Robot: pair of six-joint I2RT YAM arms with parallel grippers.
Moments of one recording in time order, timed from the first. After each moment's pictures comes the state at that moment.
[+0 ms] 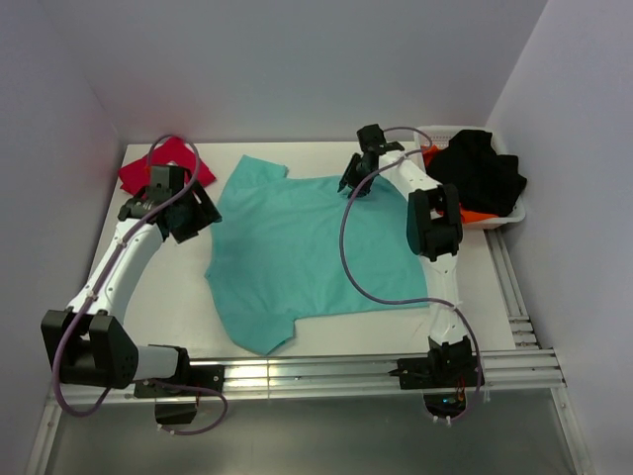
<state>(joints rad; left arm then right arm) -0.13 1.32 1.14 -0.72 -0.02 -0.64 0.25 2.39 2.01 -0.71 -0.17 0.74</state>
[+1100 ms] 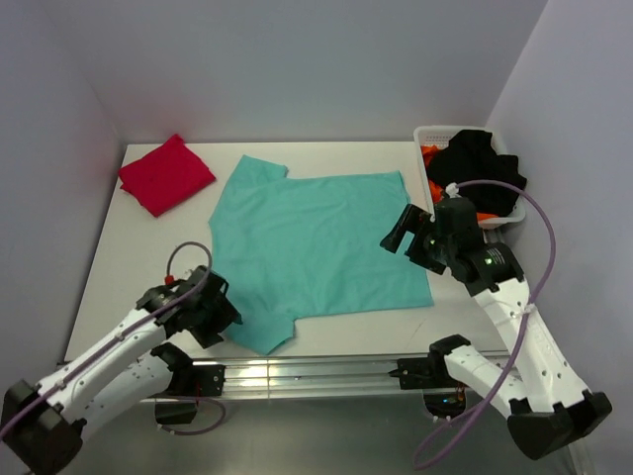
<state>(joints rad) -0.58 0.76 0.52 -0.96 -0.05 -1.29 0.31 0.90 1.02 -0.91 -0.04 0.72</state>
